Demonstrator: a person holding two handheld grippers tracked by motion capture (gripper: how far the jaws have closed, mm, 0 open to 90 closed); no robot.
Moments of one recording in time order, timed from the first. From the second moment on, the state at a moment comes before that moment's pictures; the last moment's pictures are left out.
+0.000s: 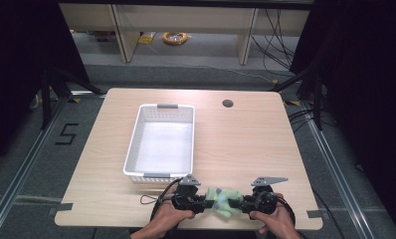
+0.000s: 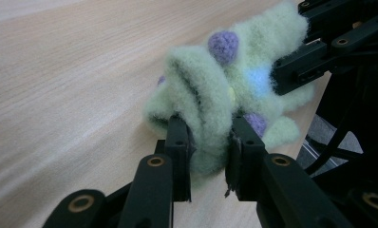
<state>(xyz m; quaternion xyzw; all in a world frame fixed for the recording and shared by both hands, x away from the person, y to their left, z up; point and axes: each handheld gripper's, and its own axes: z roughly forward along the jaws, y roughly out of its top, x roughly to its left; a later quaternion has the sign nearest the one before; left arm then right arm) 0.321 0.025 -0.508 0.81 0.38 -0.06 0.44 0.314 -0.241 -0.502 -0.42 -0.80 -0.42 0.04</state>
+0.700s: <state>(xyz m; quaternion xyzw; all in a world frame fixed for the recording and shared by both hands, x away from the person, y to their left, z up) 0.313 0.037 -0.498 0.81 0.38 -0.06 0.45 0.305 -0.230 -0.489 -0.41 -0.80 -0.44 0.05</state>
